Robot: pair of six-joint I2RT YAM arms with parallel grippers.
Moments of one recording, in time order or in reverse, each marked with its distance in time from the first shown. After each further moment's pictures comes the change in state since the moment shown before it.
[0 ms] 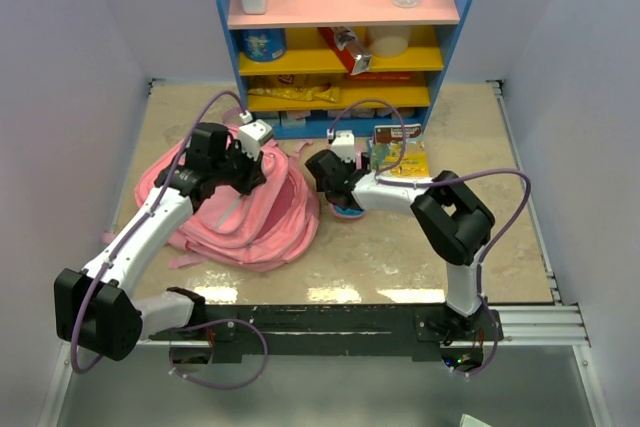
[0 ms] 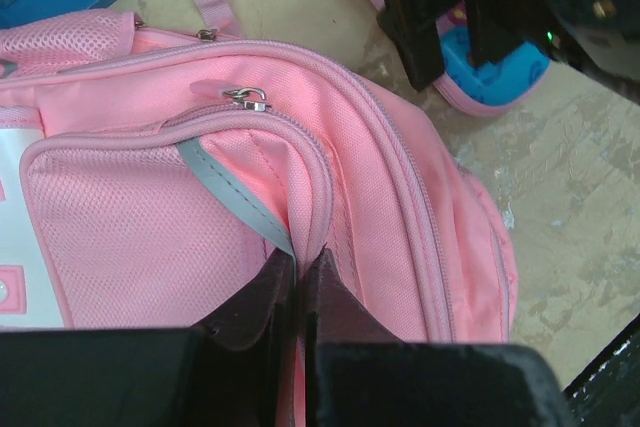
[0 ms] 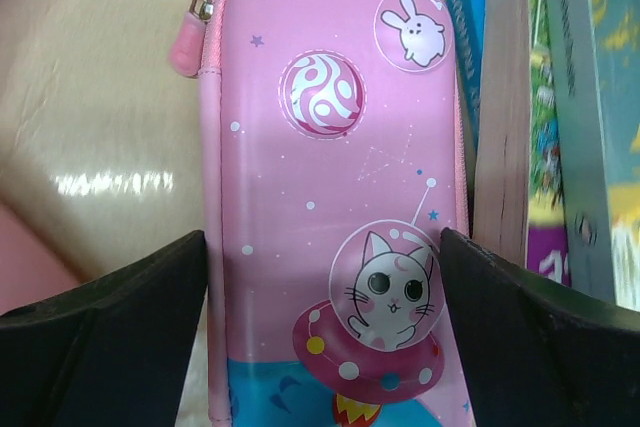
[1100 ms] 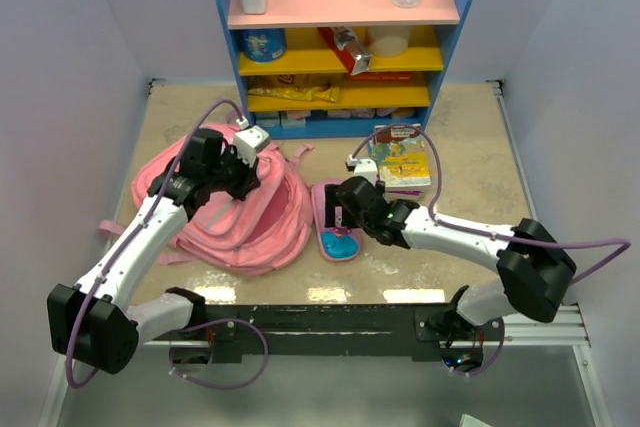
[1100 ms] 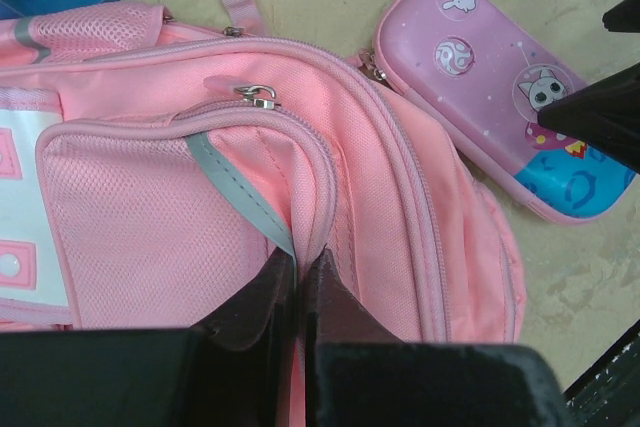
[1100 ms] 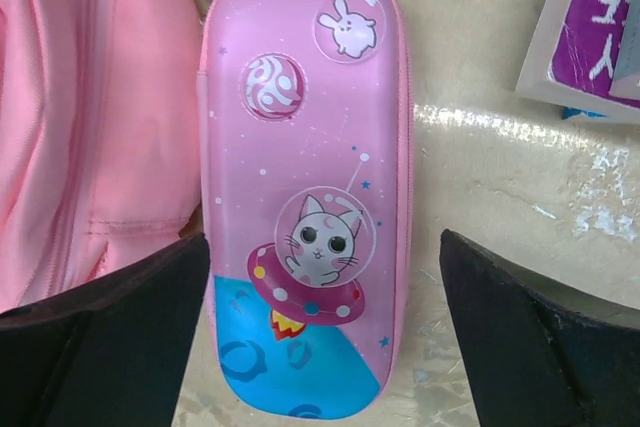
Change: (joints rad) left arm 0.006 -0.072 -0.032 -0.038 -0.022 0.051; right arm 0.127 -0.514 -0.357 -0.087 -0.272 0.110
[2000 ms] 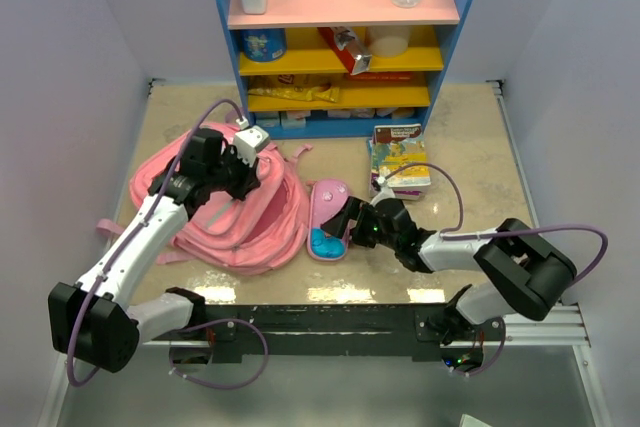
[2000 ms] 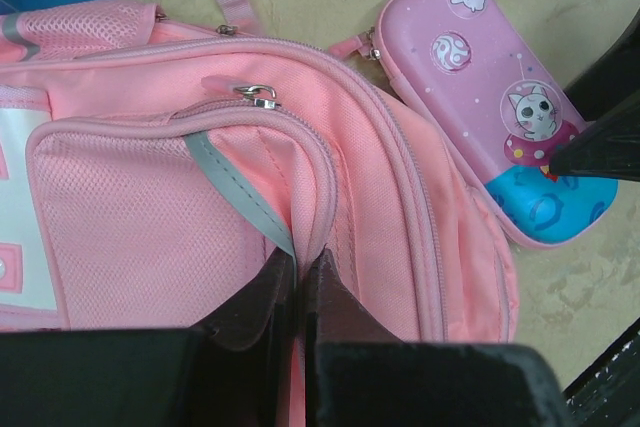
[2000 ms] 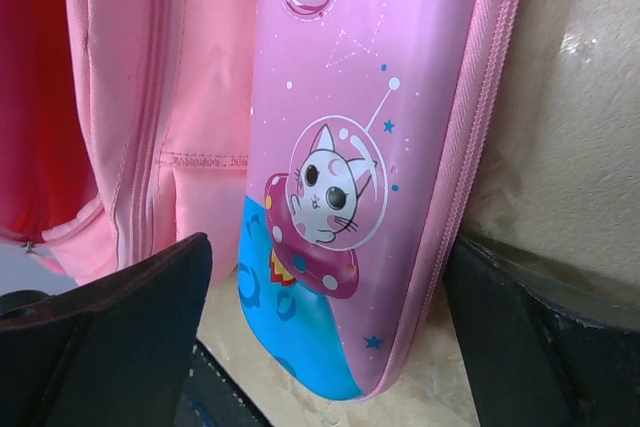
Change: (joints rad) left arm 0.000 0.006 0.000 0.000 0.007 0.000; right arm -0.165 -0.008 -0.497 0.821 -0.520 0.328
